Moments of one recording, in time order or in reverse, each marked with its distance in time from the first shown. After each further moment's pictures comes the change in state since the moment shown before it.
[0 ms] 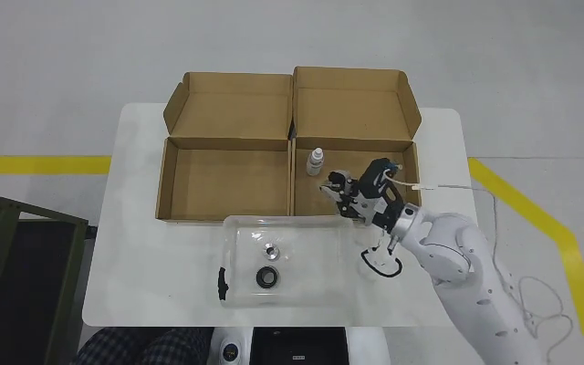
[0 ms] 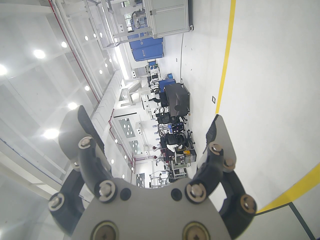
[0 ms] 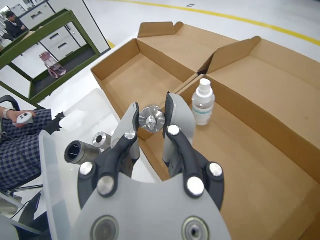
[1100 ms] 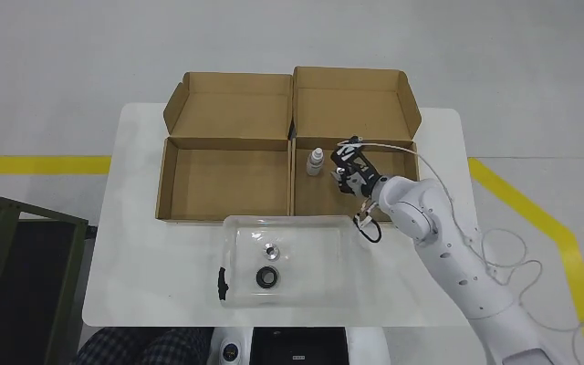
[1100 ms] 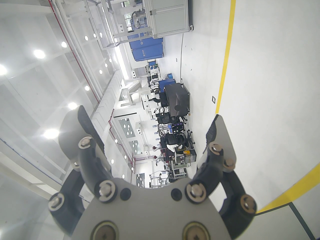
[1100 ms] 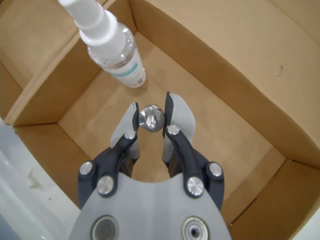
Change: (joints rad) left arm 0.000 0.000 0.000 0.000 0.000 0.000 0.000; right arm 0.308 -0.050 -0.213 0.311 -0.203 0.232 0.260
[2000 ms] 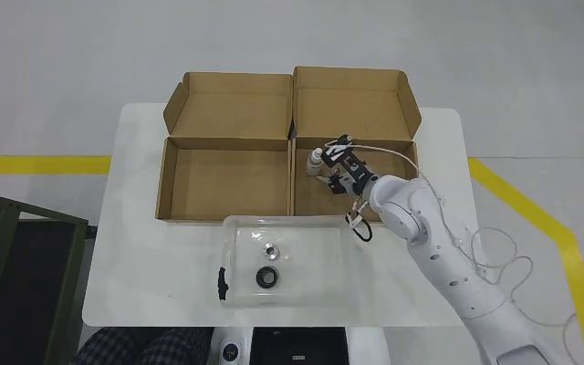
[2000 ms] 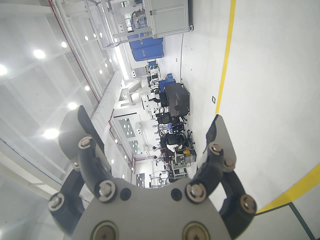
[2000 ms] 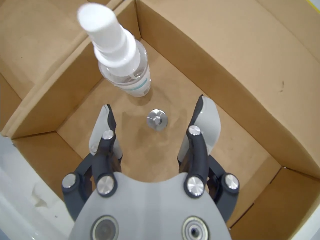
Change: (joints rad) left arm 0.000 0.000 0.000 0.000 0.000 0.000 0.000; right arm -0.007 -0.018 -0.018 -0.074 -0.078 0.040 0.014
